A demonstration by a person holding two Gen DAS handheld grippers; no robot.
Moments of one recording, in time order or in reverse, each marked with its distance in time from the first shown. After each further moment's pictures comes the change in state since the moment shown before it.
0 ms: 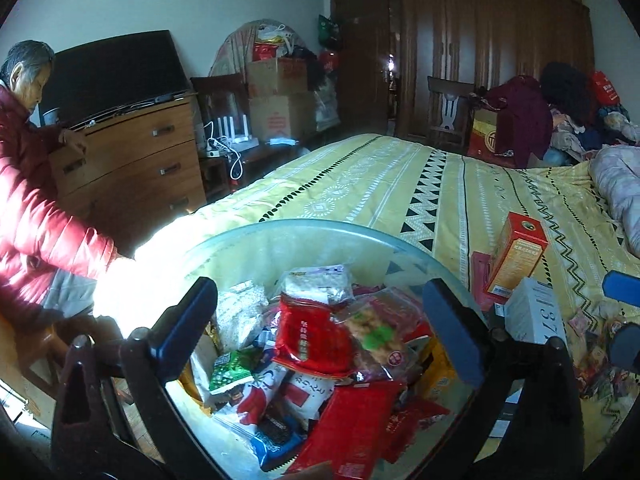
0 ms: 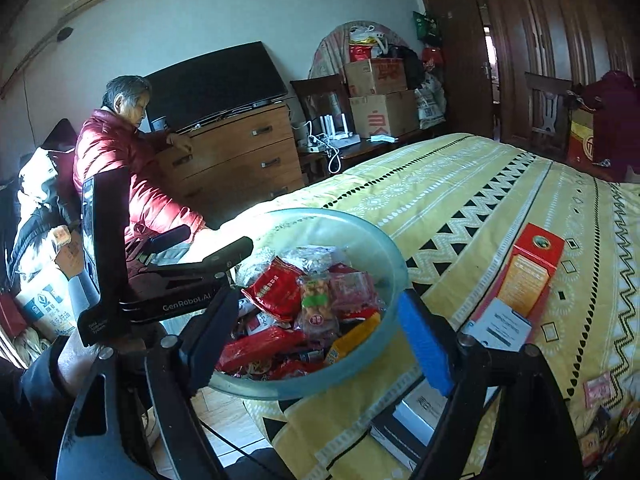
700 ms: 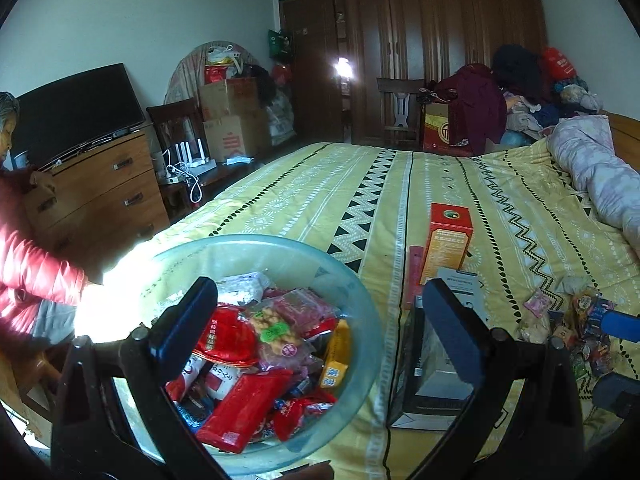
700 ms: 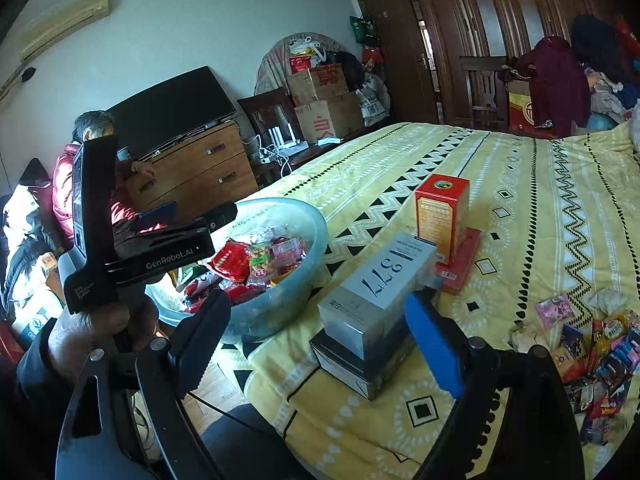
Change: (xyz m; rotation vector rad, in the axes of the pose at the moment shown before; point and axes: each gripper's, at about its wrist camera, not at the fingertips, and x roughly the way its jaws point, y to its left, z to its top) left arm -0.043 -0.098 -0.007 0.117 -0.040 -0.088; right arm -0.106 -0.051 -0.071 0.135 -0.041 -0.135
